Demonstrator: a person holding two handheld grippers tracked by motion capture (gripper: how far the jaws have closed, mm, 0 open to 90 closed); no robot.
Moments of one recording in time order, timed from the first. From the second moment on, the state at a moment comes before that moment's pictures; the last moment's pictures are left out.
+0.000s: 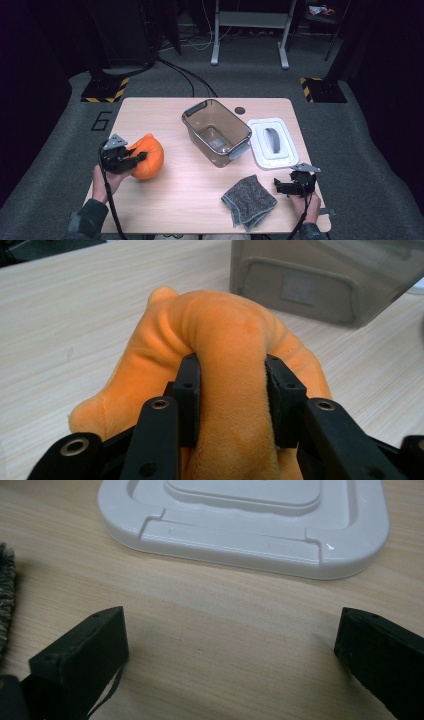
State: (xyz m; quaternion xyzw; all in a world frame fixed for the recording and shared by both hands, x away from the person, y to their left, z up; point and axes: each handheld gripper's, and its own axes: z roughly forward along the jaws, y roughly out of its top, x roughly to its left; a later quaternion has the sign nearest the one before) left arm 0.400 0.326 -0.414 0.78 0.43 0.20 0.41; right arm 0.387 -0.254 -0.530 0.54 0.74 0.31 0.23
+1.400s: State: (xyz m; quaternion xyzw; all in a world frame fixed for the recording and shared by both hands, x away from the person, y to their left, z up) left arm 0.447 0.271 -0.350 0.80 0.37 0.22 0.41; right arm 0.387 -0.253 -0.530 0.54 0.74 0.31 0.23
